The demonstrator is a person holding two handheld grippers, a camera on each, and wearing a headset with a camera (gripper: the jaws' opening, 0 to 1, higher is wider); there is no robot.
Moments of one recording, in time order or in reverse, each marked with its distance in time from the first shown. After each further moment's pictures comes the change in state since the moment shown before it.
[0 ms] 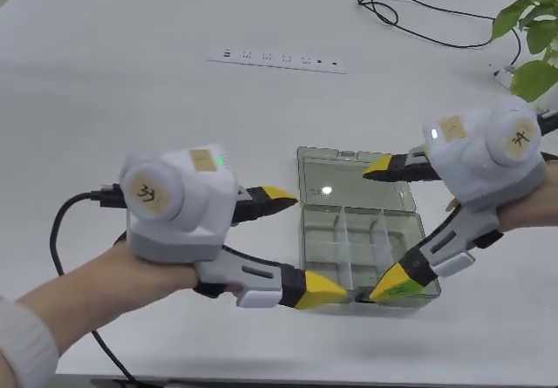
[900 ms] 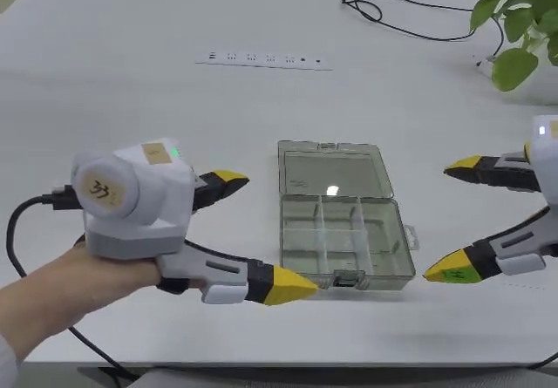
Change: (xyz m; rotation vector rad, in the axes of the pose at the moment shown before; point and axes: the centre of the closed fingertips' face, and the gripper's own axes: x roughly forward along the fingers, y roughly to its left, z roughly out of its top) left arm -0.007 -0.002 -0.001 -0.015 0.032 0.124; right arm -0.084 -0.005 -0.076 0.204 -0.077 -0.229
